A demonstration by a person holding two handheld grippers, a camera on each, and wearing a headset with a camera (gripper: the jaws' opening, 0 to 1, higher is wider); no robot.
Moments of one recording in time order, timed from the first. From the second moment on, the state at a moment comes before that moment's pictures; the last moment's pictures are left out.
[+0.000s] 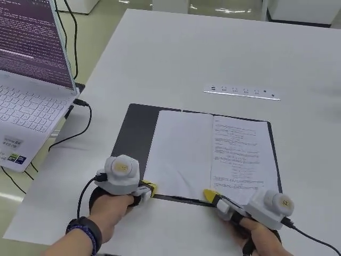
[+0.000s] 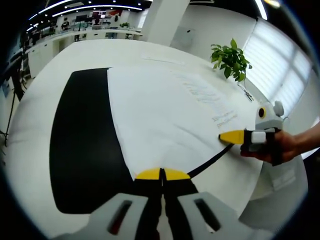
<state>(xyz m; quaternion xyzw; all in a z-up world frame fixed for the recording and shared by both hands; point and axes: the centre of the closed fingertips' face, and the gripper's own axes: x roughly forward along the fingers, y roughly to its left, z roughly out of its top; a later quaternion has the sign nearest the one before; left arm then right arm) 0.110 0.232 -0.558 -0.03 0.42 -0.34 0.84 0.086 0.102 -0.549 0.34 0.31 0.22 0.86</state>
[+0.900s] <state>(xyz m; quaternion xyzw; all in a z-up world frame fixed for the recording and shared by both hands) 0.093 0.210 -0.534 -0.10 0.42 -0.34 0.83 0.077 0.085 -0.528 0.33 0.31 0.20 0.87</state>
